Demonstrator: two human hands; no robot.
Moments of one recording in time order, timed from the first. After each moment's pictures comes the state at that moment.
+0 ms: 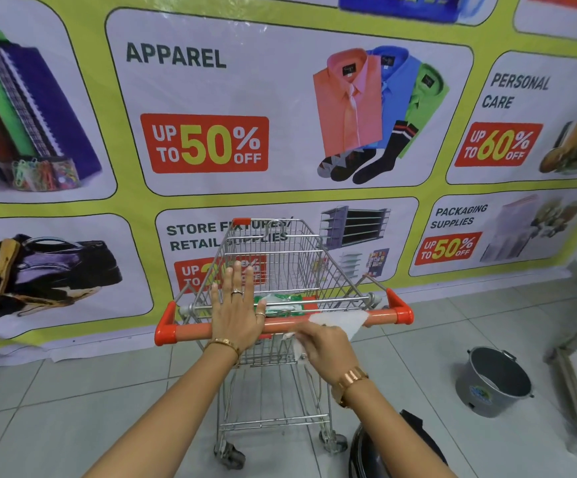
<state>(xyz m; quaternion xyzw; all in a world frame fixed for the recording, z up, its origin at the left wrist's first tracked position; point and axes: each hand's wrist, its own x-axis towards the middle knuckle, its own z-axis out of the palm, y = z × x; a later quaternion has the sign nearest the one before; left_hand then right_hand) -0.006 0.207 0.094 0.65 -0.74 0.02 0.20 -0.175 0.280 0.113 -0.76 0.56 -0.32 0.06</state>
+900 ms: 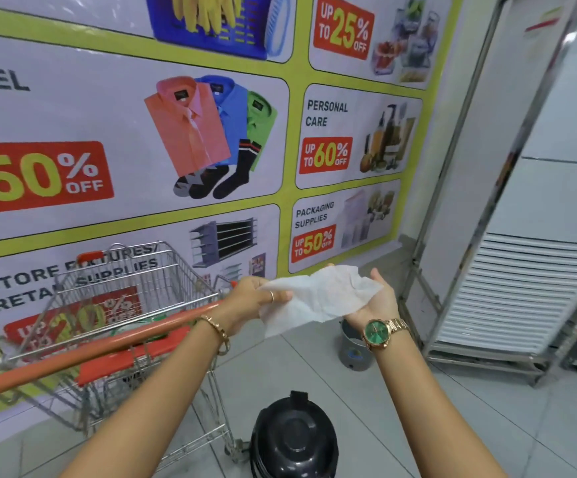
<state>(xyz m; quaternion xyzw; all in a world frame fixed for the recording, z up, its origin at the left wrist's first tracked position) -0.251 0.314 0.207 0.33 -0.65 -0.64 0.24 -0.426 0.419 0.219 -0.07 0.28 -0.76 0.59</state>
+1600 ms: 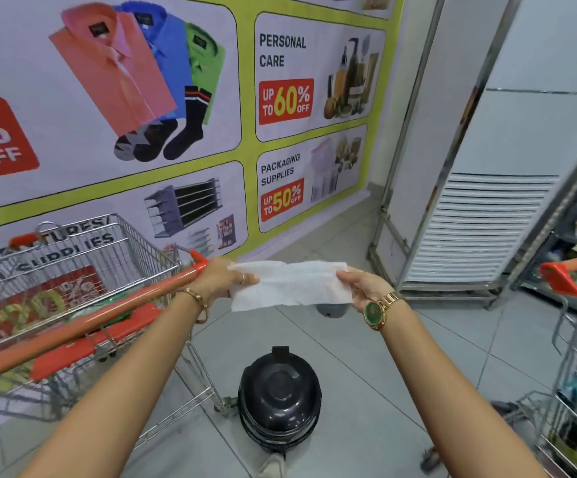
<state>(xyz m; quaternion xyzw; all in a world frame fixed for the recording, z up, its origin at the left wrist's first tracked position) -0.287 0.276 0.156 0.41 -0.68 -0.59 0.16 -0.481 0.449 0.157 -0.10 0.56 -0.66 0.50</state>
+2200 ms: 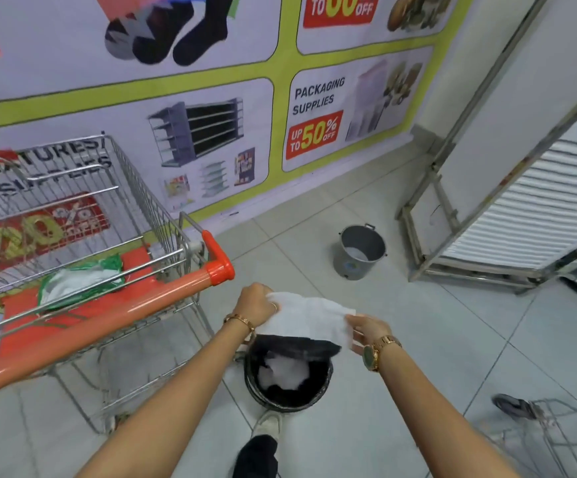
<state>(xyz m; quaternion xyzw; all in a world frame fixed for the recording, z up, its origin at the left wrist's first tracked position) -0.344 0.199 -0.005 0.50 -0.74 -0.46 0.01 -0.512 0.345 -0.013 0.08 0.74 -0.49 0.45</state>
